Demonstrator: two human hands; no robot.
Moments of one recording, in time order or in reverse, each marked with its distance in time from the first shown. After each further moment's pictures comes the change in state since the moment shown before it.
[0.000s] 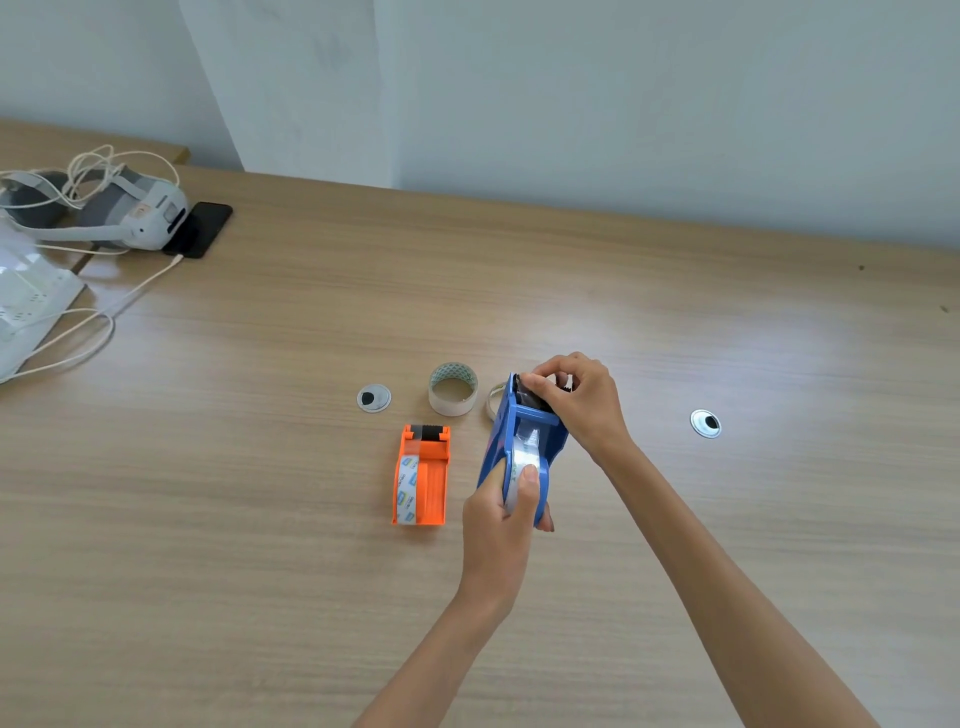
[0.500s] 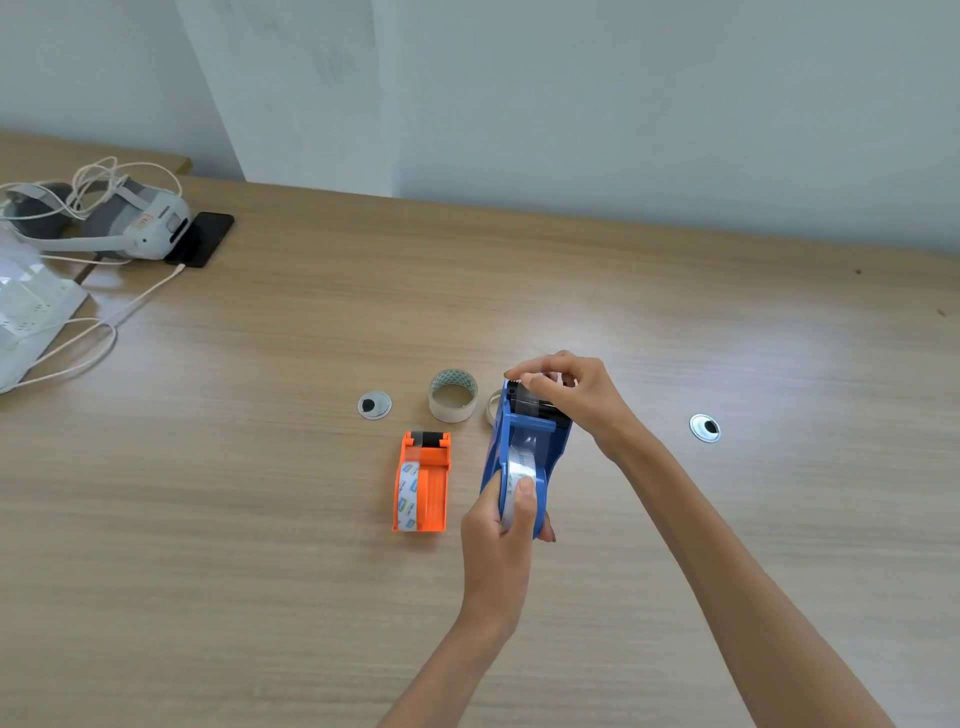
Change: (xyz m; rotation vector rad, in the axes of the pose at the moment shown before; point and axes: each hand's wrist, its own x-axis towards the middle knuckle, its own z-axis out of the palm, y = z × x) left_hand -0.011 0.005 0.000 -0.047 0.070 0.000; right_hand 0.000 -0.017 -0.015 0.149 -0.221 -0.010
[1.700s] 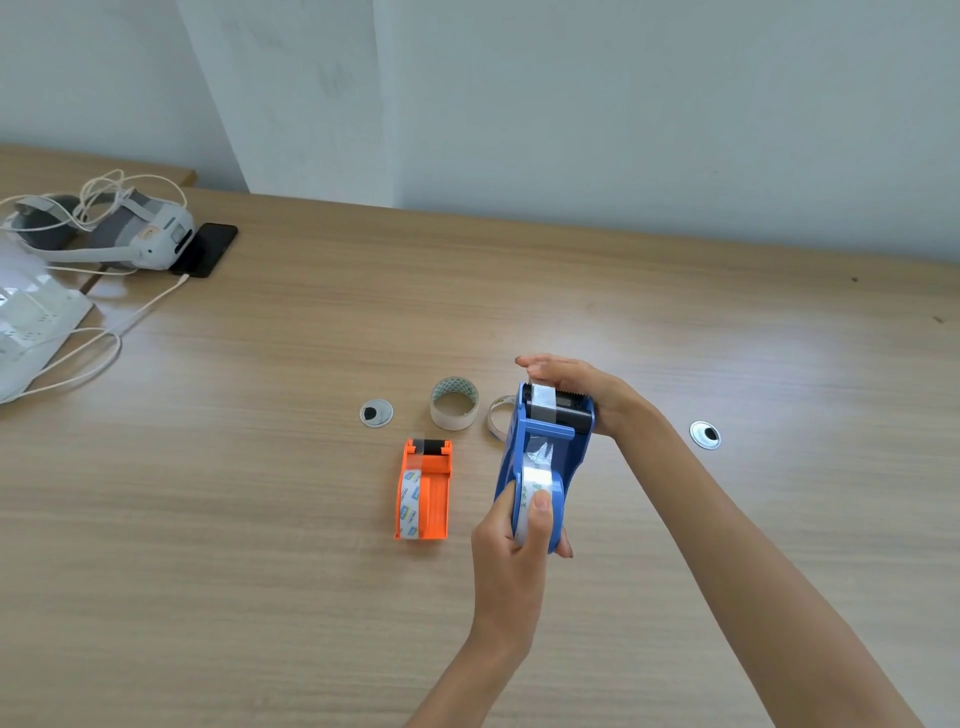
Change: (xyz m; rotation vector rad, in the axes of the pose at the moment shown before) left_hand -0.011 0.009 0.004 -0.061 -0.026 0.069; right_hand 0.033 0.005 -0.019 0.452 -0.310 0.398
